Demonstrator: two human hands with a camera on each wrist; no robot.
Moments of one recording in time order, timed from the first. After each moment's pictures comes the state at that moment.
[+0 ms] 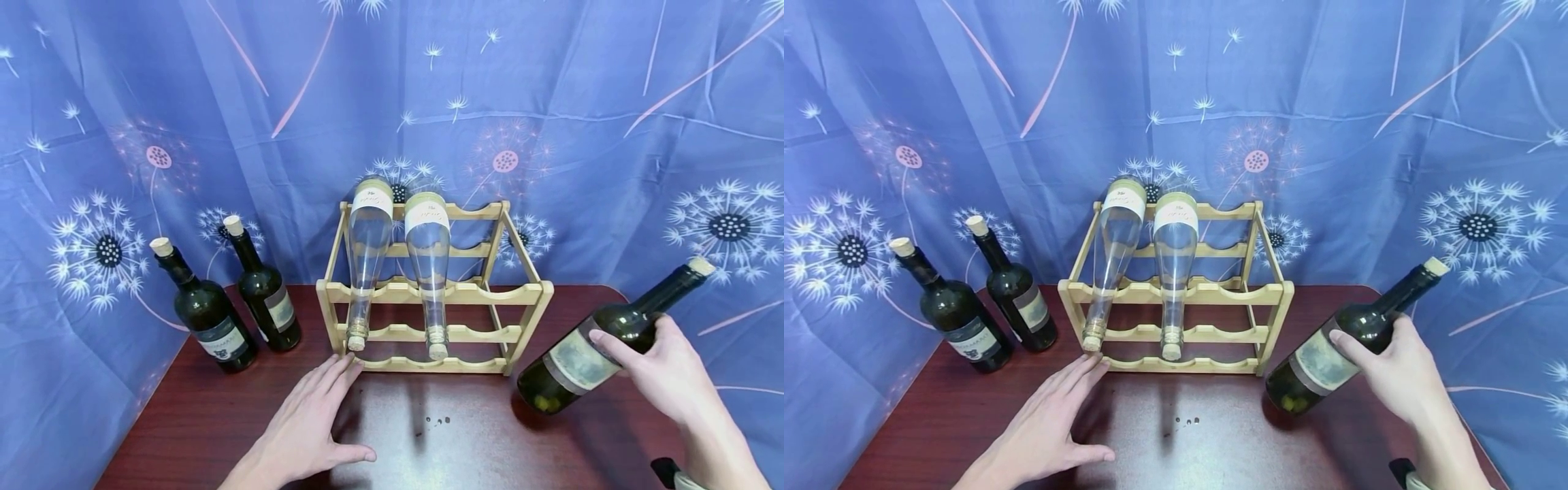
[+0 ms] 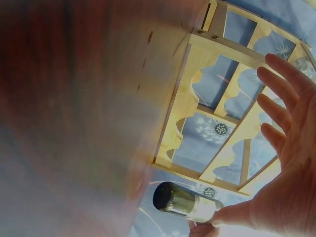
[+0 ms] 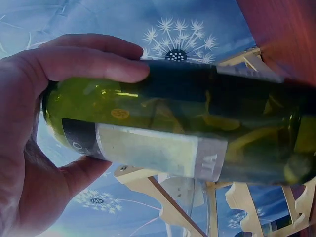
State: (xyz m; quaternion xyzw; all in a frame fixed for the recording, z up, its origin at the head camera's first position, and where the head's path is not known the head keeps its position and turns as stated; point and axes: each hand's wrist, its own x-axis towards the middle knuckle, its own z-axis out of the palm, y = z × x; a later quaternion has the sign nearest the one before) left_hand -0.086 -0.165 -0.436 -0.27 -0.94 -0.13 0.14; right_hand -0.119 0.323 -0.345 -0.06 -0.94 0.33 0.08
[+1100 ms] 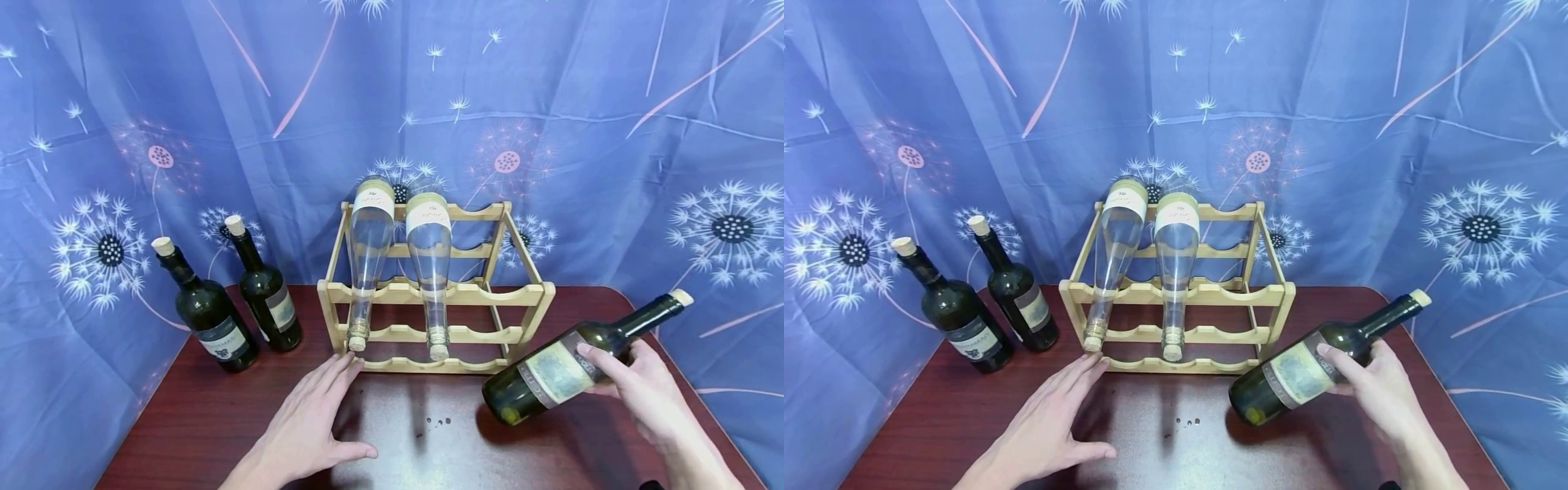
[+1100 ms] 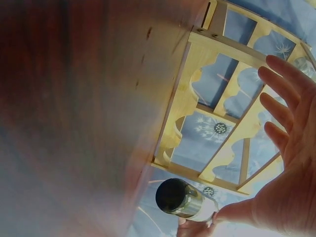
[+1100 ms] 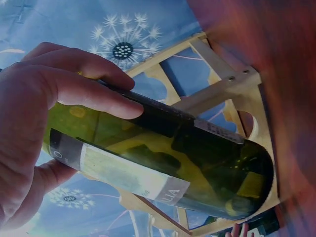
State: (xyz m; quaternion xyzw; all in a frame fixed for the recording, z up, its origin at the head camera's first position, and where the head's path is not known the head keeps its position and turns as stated) left_hand -0.086 -0.164 -0.435 -0.26 -0.95 -0.14 0.14; right_hand -0.116 0.301 -0.380 0.02 -0.75 0.66 0.02
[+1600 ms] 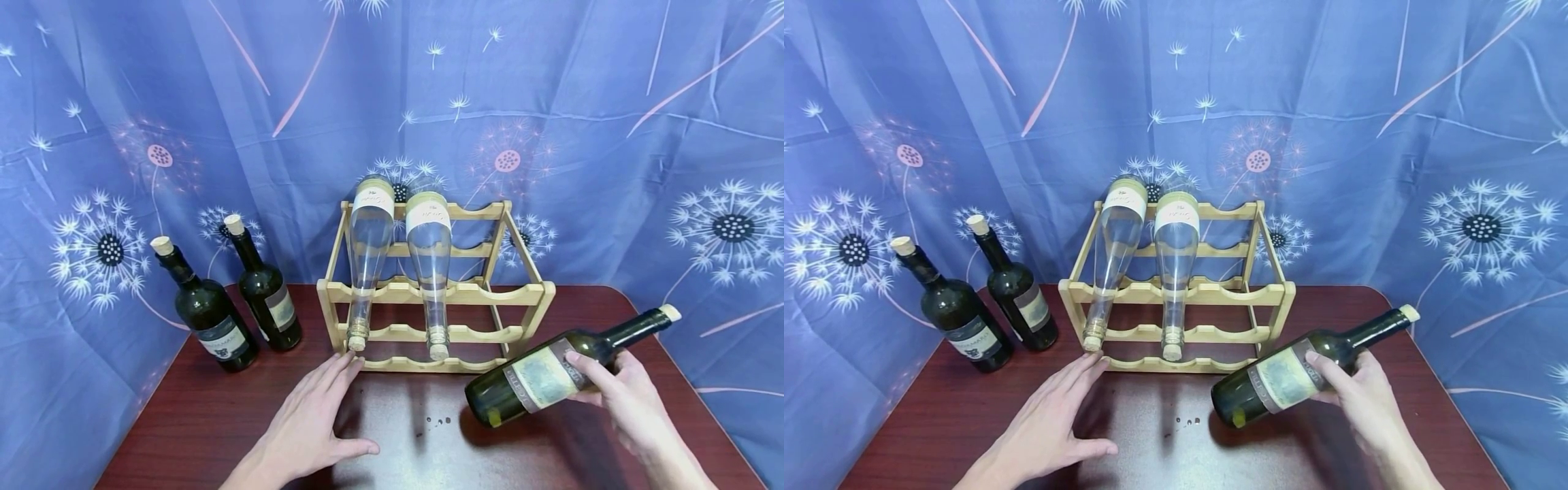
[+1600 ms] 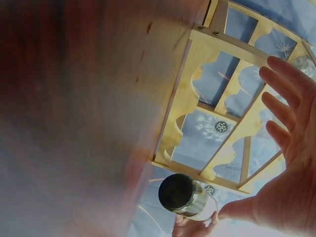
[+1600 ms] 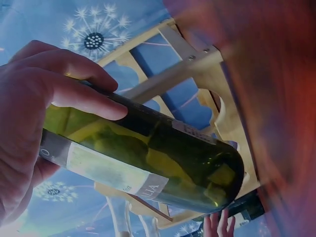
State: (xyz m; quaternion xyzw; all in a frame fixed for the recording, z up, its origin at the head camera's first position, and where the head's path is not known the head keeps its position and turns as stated) left_hand -0.087 -0.163 -0.435 -0.26 -0.94 -0.14 0.14; right_hand -0.106 0.281 -0.394 0.01 -0.70 0.71 0.01
